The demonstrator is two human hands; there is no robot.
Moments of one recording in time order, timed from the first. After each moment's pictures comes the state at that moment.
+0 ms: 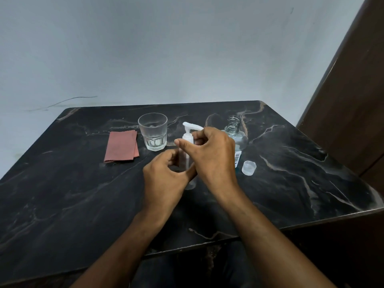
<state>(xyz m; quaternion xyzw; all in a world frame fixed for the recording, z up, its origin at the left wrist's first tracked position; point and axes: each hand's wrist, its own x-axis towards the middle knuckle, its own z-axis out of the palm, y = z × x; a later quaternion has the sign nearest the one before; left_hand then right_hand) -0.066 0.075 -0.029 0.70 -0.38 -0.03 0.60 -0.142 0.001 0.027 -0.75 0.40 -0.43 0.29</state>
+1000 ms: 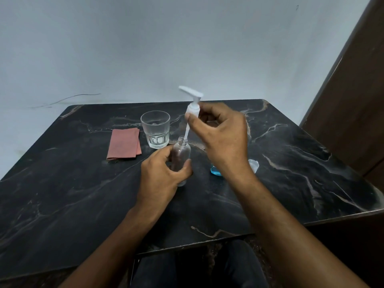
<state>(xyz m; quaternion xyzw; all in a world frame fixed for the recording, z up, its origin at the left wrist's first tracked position) -0.044 0.078 -0.038 0.70 -0.44 -0.01 0.56 -0.148 -0.005 0.056 -0.71 0.26 -0.53 0.39</state>
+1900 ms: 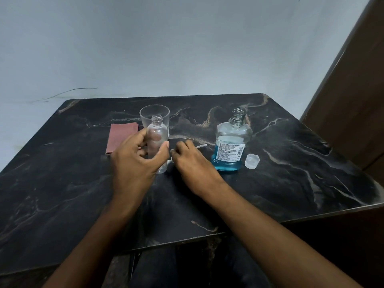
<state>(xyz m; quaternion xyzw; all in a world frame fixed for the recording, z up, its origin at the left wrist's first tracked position) -0.017 0.100 -0.025 0.66 -0.40 0.02 0.64 -0.121 -0.010 -0.036 -0.97 0.17 -0.18 -0.05</state>
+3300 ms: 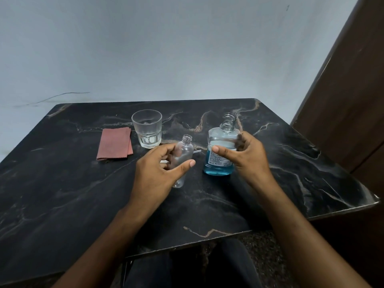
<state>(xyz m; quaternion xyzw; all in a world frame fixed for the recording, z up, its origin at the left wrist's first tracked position) -0.044 0.076 -0.038 0.63 -0.48 -0.07 0.60 -0.212 -0.068 -0.012 -0.64 0.30 -0.43 0.57</state>
